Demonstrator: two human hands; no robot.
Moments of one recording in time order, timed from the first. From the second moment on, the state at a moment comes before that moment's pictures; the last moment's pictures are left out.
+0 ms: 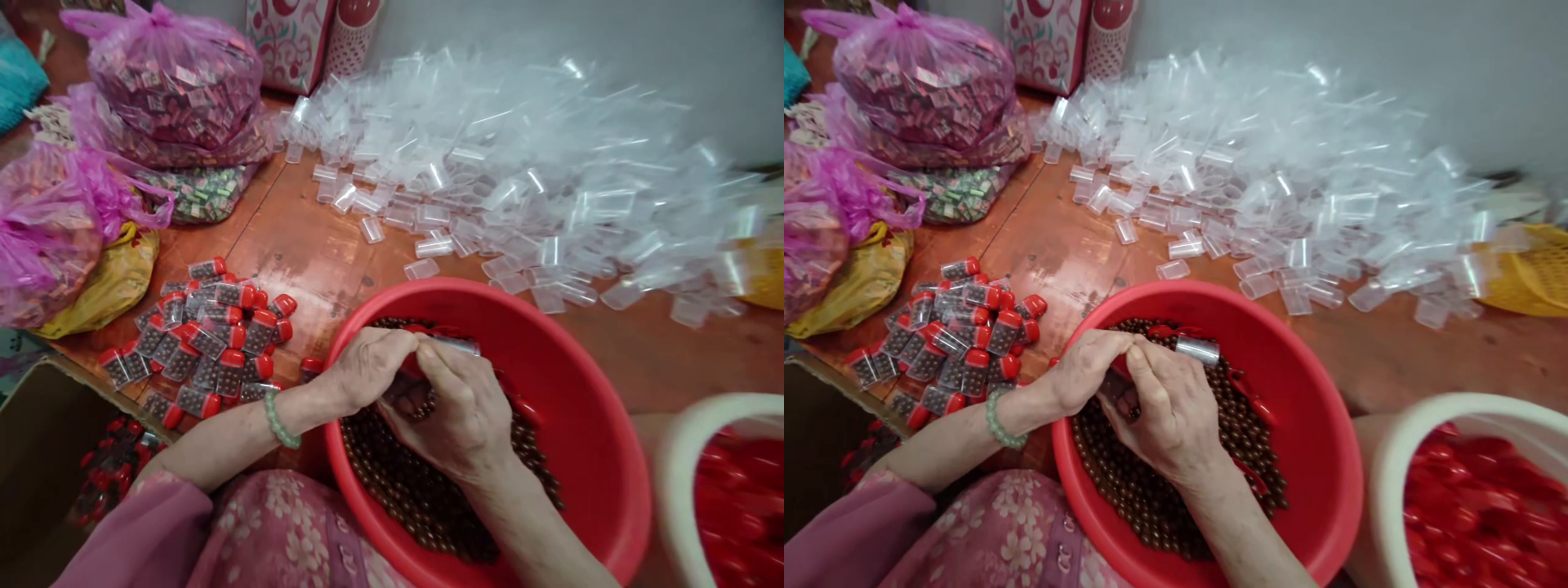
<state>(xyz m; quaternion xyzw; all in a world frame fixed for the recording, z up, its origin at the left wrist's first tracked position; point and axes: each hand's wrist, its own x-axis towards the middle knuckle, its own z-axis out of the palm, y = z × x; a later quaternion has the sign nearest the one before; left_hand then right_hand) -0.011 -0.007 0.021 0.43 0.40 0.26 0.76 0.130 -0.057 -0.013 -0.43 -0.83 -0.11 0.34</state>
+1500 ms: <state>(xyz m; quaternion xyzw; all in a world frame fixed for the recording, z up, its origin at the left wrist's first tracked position) -0.015 -0.023 0.015 0.95 0.27 -0.05 0.15 0.162 -0.073 -0.043 -0.61 -0.77 0.21 0.05</state>
